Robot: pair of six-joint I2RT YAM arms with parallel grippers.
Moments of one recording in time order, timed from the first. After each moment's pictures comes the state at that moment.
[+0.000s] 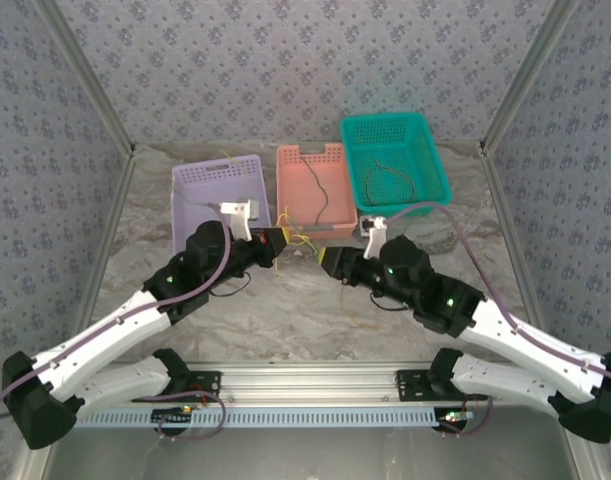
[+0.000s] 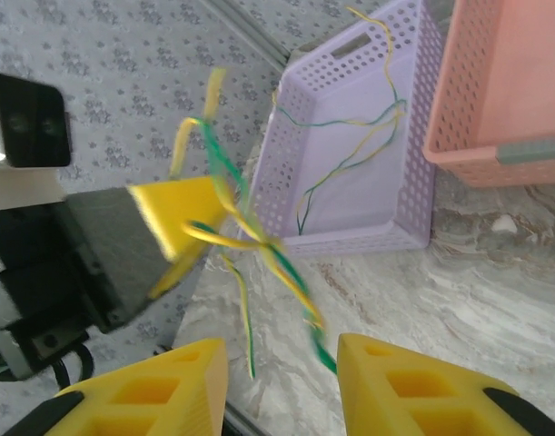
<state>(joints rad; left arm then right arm) -0.83 0.98 0.83 -0.12 0.02 -0.73 0.97 0.92 0.92 -0.32 0.07 0.82</state>
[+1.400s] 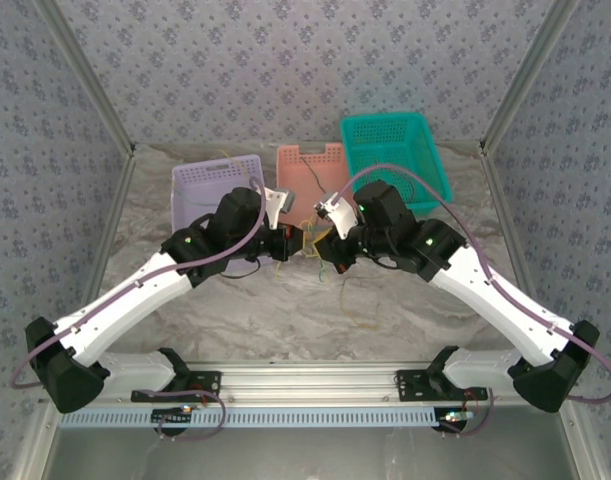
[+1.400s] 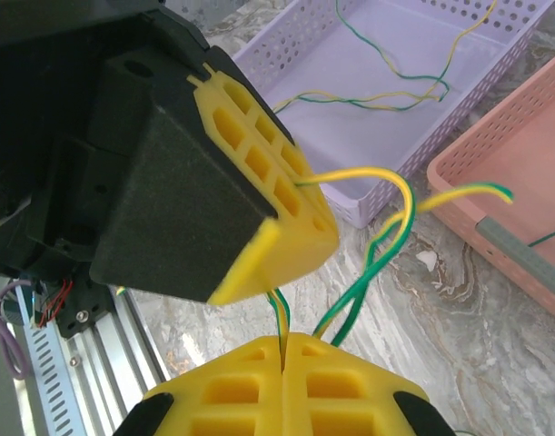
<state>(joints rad) -0.82 1.22 1.19 -0.55 0.17 -0.56 0.78 1.20 1.27 -0.72 -0.29 0.05</state>
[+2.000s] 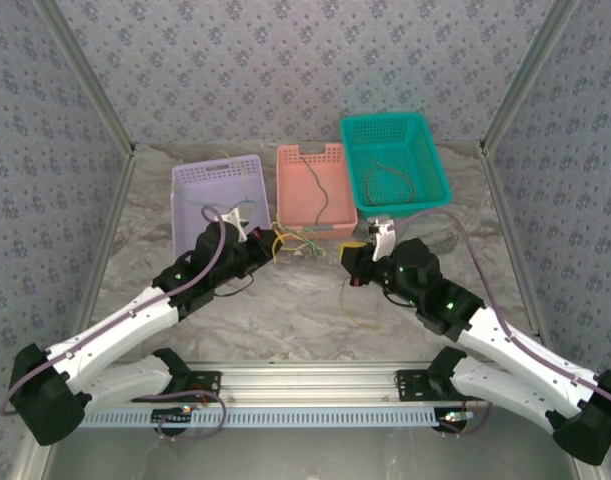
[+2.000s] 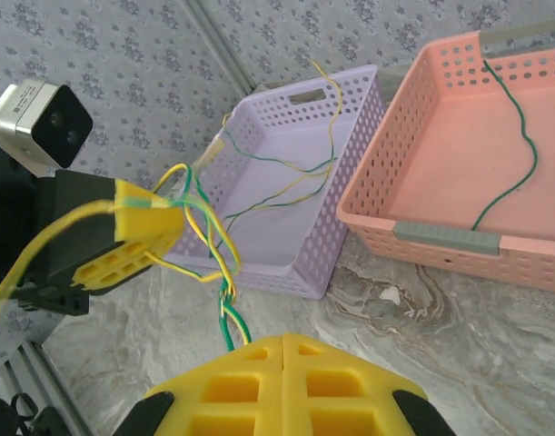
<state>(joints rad) -0.77 1.02 0.77 -0.13 0.00 -1.13 0.83 0.81 0.68 -0.13 0.02 0.50</state>
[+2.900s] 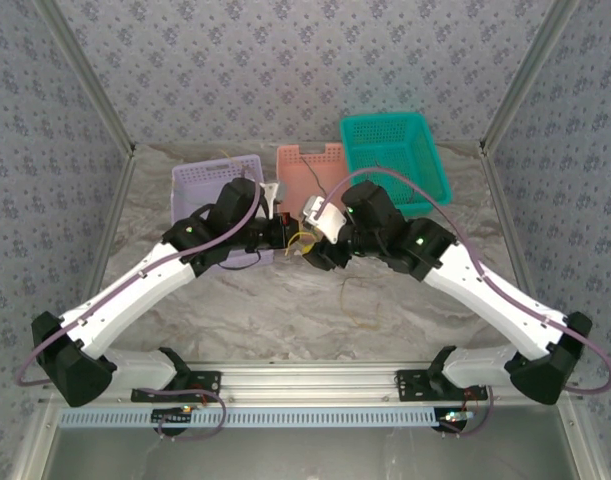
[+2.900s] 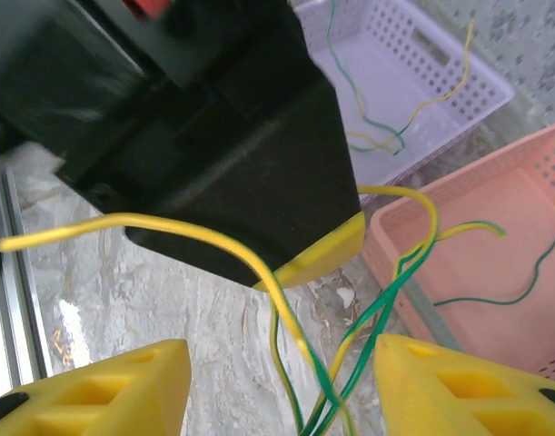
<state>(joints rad) -0.77 1.27 1.24 -0.61 0.18 -0.68 0.84 1.27 1.33 -0.73 -0.16 -0.27</state>
